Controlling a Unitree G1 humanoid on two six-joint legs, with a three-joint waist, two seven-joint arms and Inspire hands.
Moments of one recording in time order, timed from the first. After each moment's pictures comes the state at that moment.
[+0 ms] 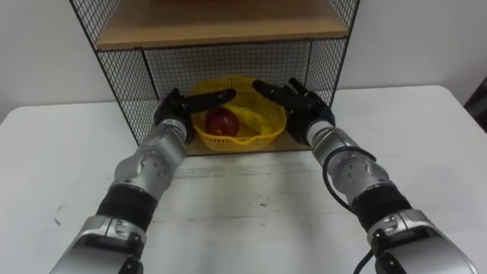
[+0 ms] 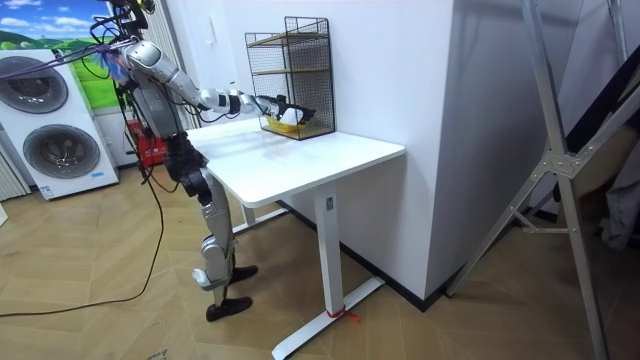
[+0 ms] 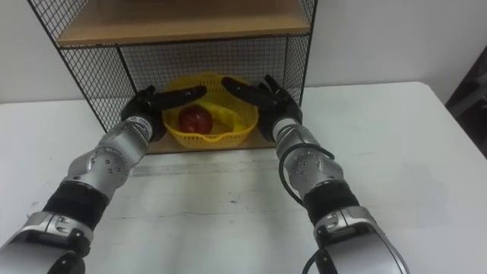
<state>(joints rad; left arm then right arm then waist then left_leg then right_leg) -0.61 0.10 -0.04 0.70 -0.77 0.22 0.34 -0.63 -0.14 0.16 0.85 0.93 0.11 -0.09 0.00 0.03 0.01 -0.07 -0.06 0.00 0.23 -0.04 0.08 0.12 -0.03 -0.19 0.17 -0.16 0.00</state>
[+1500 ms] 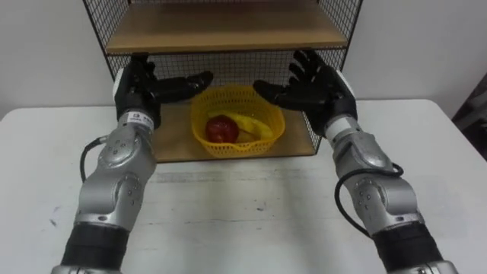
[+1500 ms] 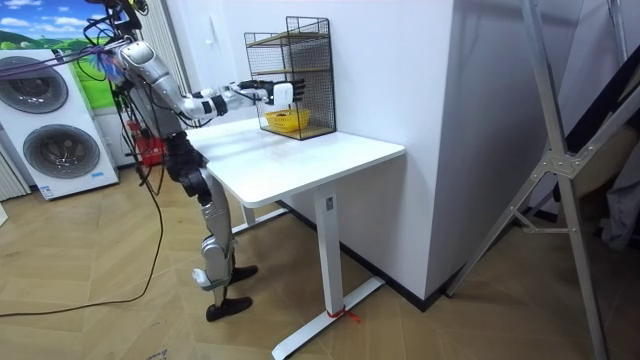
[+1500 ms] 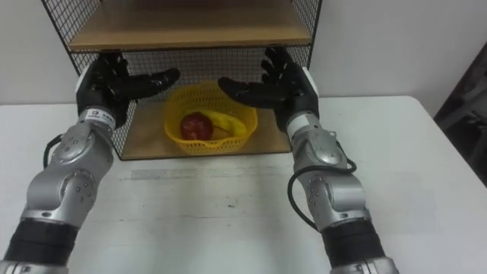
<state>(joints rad) -0.31 0.15 0.00 0.17 -0.38 0.19 0.25 -0.31 -0.16 0.09 0.25 0.46 0.13 -0.02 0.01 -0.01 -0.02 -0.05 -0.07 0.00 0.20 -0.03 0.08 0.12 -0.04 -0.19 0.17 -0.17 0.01</state>
